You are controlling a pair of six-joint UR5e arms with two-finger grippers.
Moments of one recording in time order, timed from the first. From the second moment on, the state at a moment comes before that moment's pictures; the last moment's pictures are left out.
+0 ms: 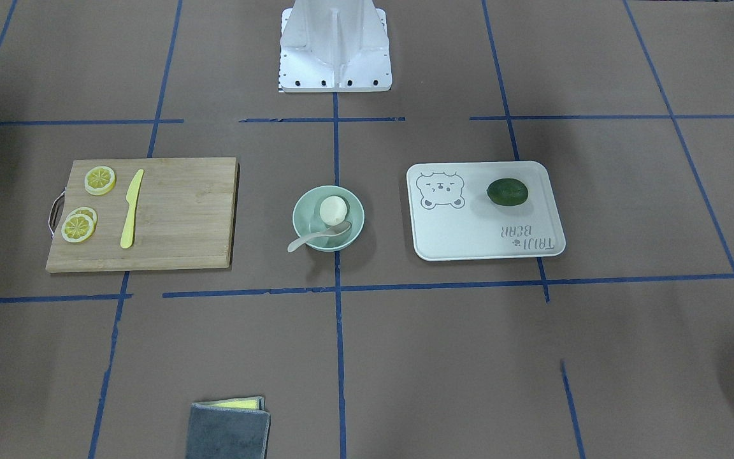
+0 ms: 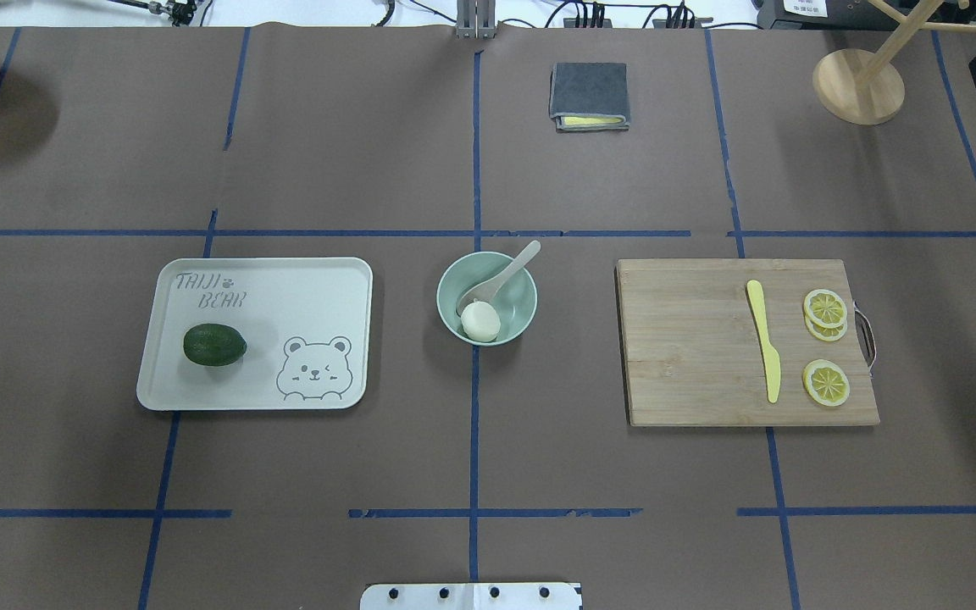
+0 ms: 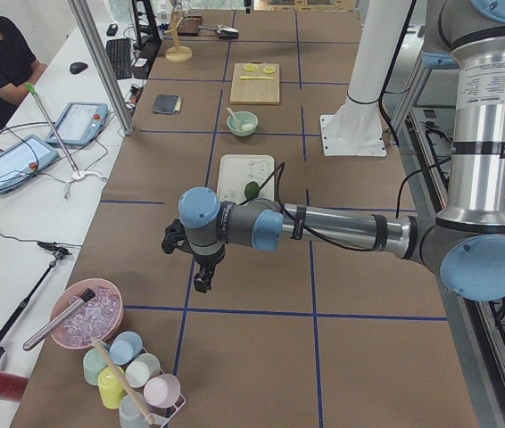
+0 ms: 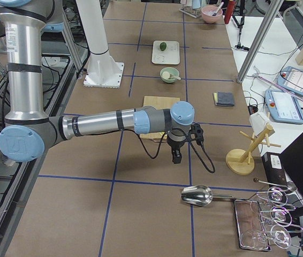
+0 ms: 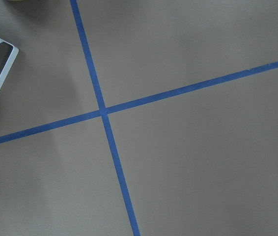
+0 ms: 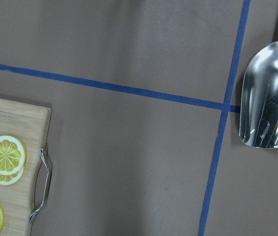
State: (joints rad) left arm -1.48 -1.56 -1.68 -1.62 -2.39 0.10; right arm 1.46 -1.59 1.77 -1.63 2.40 -0.01
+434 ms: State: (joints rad) left arm -1.51 -1.55 -1.68 -1.57 -2.38 0.10; right arm 1.46 -1.59 1.77 -1.63 2.40 -0.01
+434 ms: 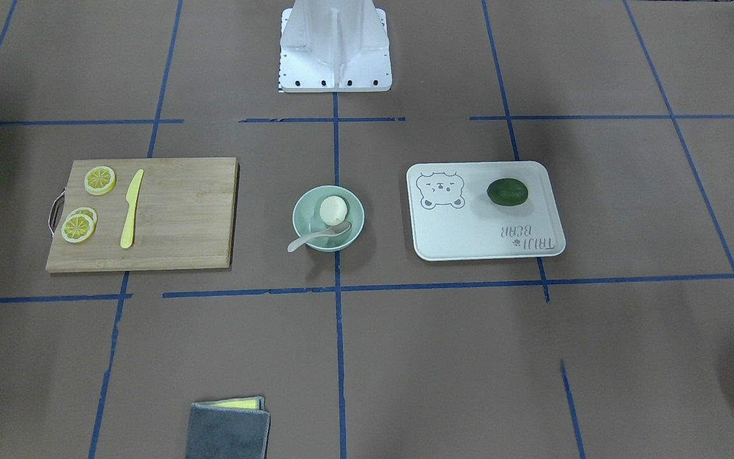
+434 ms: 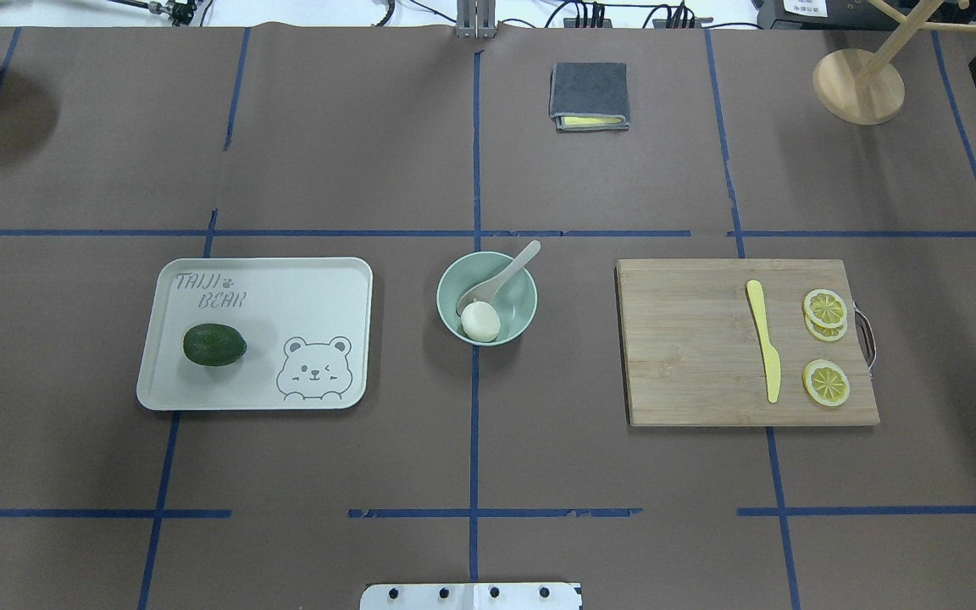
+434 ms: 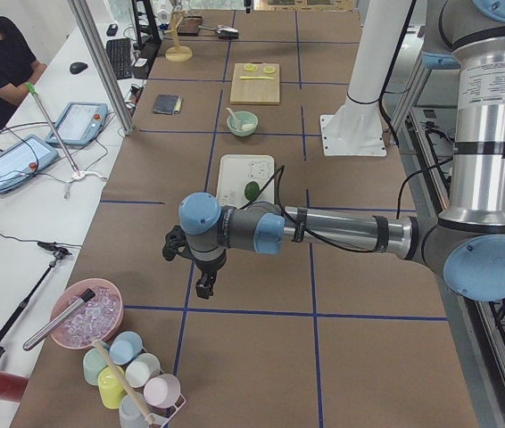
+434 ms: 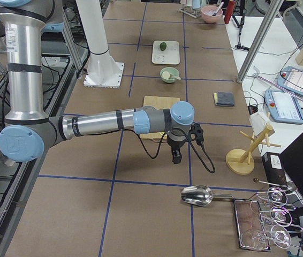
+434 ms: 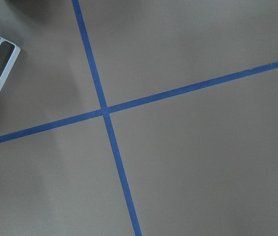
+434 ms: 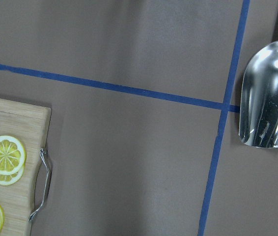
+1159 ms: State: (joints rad) left arm -1.56 -1.55 -1.70 -1.48 -2.35 0.11; right arm 1.46 -1.59 1.77 -1.63 2.40 -0.01
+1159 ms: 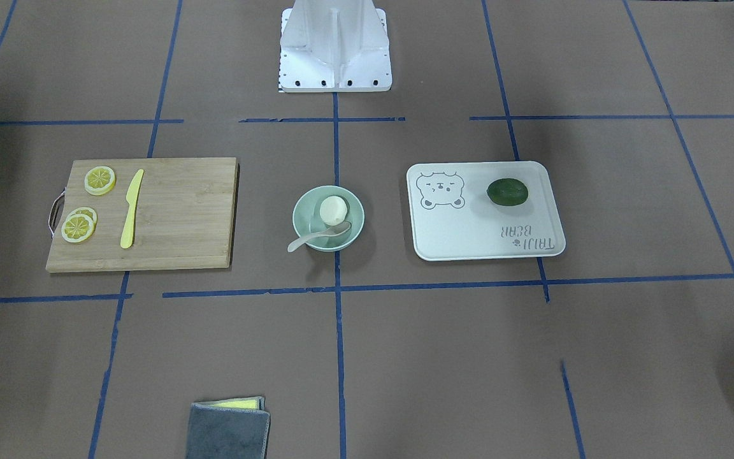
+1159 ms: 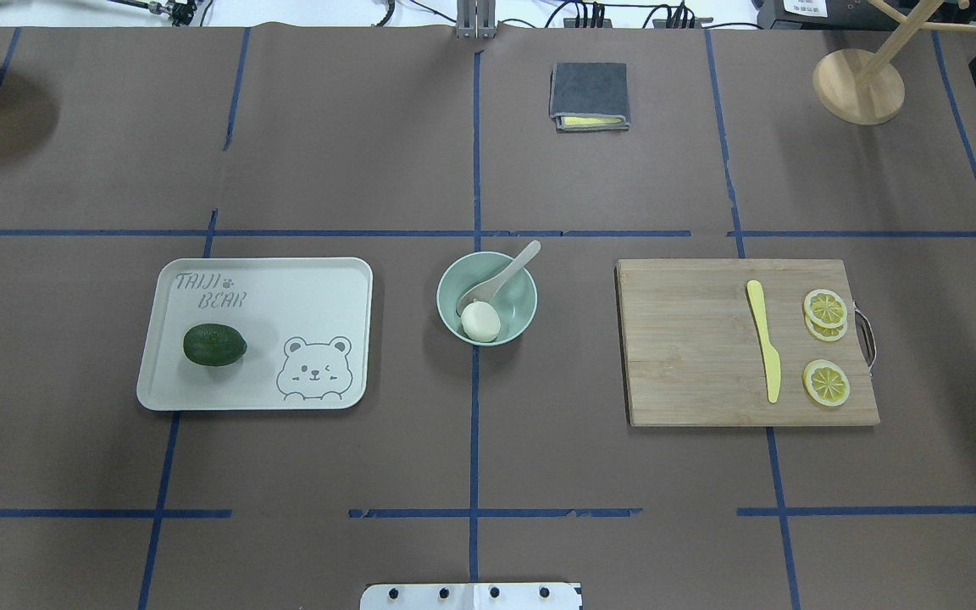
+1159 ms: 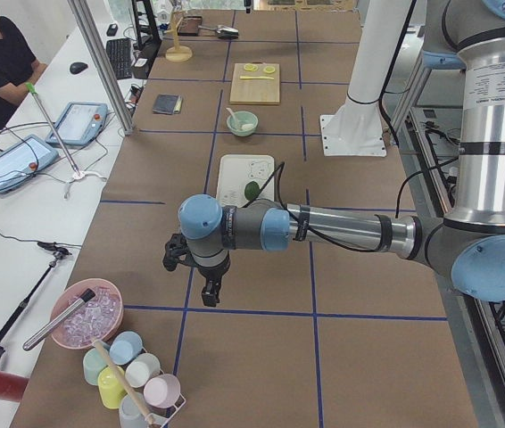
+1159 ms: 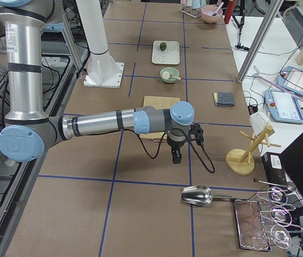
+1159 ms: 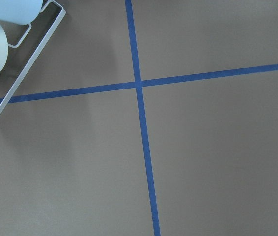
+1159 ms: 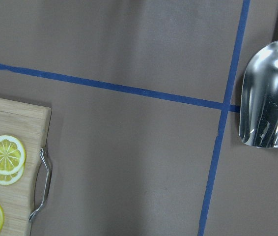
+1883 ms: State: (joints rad) left arm -1.56 -1.54 -1.71 -1.49 -2.33 0.11; right arm 1.46 -1.60 1.77 -1.63 2.40 -0.01
